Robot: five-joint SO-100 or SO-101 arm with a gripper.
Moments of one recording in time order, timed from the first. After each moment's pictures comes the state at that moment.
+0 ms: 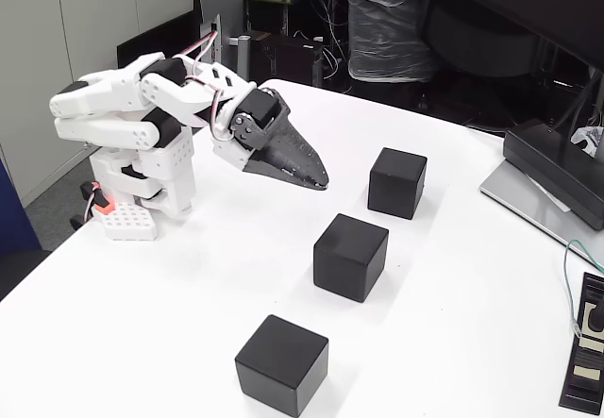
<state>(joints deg) -5.5 191.3 177.2 35.5 4.1</state>
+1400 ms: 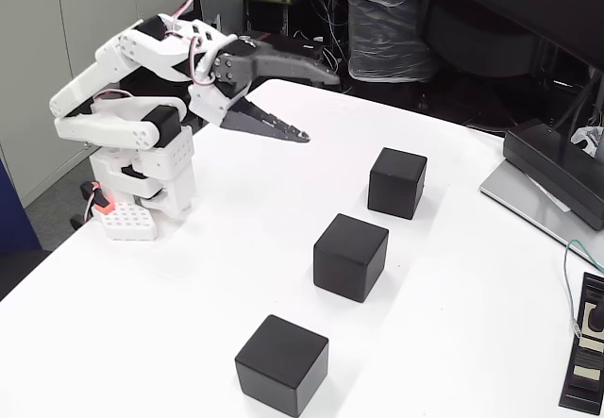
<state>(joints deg) -5.5 189.9 156.8 53.6 -9.9</state>
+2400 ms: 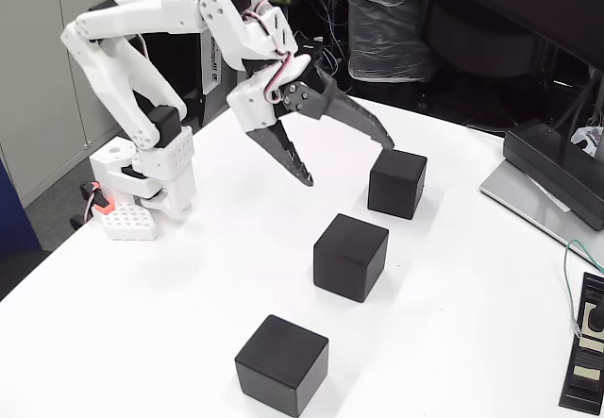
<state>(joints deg) -5.6 133.8 128.1 65.7 -13.5</state>
